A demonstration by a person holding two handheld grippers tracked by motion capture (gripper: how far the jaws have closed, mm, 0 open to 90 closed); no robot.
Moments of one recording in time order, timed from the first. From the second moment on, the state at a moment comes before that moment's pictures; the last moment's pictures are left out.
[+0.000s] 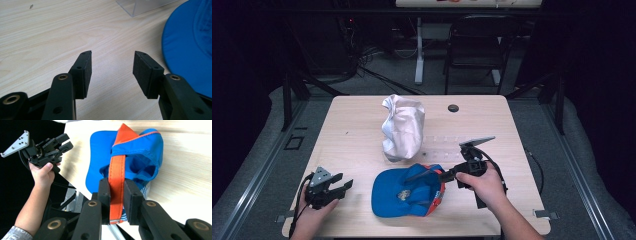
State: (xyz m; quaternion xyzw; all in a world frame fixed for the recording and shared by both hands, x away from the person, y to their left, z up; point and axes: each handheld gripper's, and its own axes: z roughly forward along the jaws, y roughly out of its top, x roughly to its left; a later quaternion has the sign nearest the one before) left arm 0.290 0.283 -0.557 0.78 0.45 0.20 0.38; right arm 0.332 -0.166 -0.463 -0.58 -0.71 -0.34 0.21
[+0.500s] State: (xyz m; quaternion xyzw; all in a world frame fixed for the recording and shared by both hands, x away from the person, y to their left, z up) left arm 0.291 0.283 -0.558 0.78 0.45 0.20 0.38; right arm 0.334 -0.185 -0.433 -0.59 -0.70 -0.34 0.23
